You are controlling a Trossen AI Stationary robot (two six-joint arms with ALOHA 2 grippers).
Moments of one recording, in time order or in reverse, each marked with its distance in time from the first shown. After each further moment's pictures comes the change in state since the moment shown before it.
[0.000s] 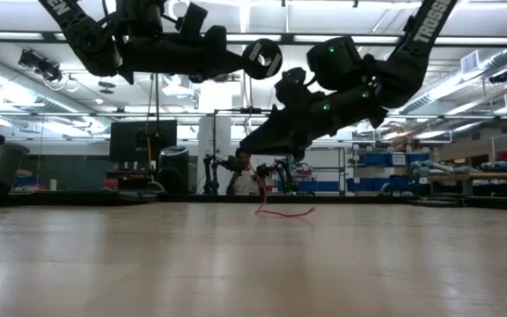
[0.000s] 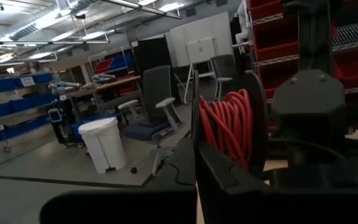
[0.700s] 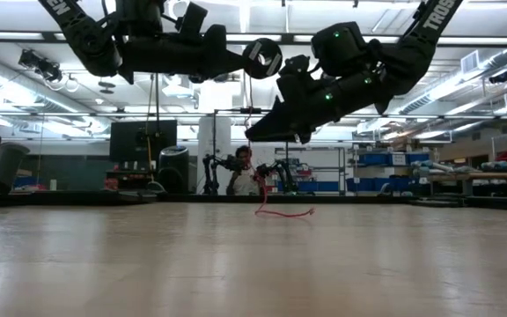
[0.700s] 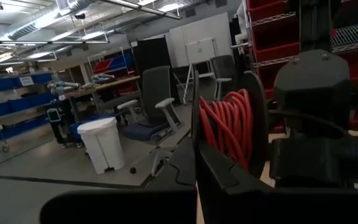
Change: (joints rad) left arm -0.002 0.000 -0.001 0.001 0.002 -0.005; right arm 0.008 -0.079 -0.002 -0.079 0.138 -0.128
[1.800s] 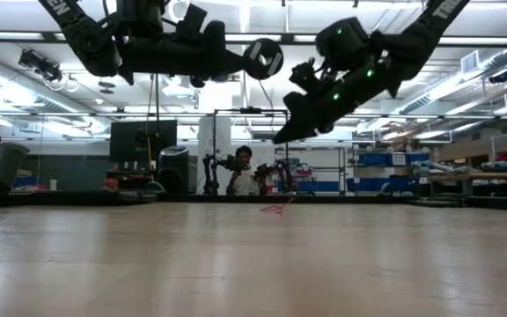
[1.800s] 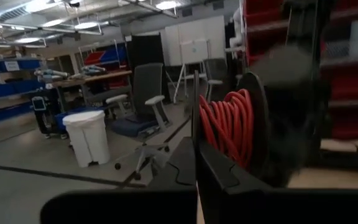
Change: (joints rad) left arm 0.000 0.000 0.000 -0.006 0.024 -0.093; right arm -0.052 -0.104 0.000 -0.212 0.232 -0.099
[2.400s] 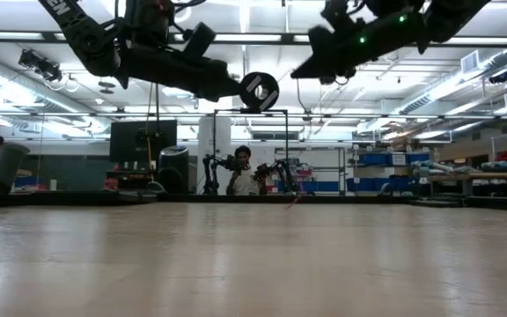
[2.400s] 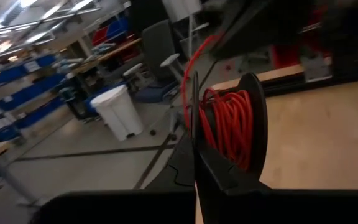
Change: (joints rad) left arm 0.000 0.000 0.000 -0.192 -0.083 0.257; right arm 0.036 -0.347 -0.052 -0.028 0.154 -0.117
